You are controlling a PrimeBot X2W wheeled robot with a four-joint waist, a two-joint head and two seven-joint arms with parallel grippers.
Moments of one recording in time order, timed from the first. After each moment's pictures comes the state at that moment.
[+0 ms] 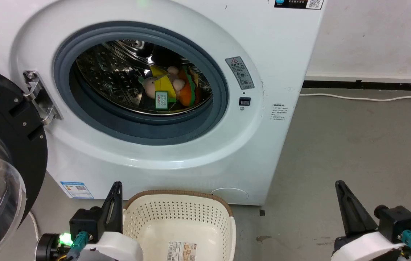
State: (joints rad) left arm 0.00 0.08 -0.06 0.06 -0.07 0.03 -0.10; right arm 0.03 -0.05 -0.01 0.01 0.07 0.13 -0.10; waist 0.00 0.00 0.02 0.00
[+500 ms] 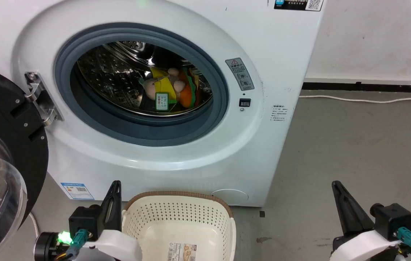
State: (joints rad) left arm 0.00 0.08 -0.04 0.04 -0.05 0.02 -0.07; right arm 0.03 -0.05 -0.01 0.01 0.05 0.13 -0.07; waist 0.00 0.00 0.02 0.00
